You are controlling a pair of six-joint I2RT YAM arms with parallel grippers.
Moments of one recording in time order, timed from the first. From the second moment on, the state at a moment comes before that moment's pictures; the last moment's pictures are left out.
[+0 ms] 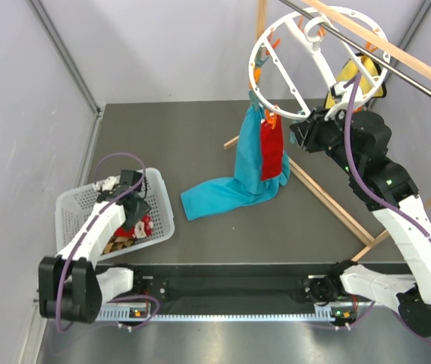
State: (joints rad) left arm -0.11 1.10 0.70 -0.75 -0.34 -0.88; right arm 0.48 1.04 1.39 -0.51 0.07 0.26
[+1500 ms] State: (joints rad) left arm -0.11 0.61 0.82 -0.84 -0.35 -0.90; right arm 0.48 1.03 1.39 -0.52 0.06 0.26
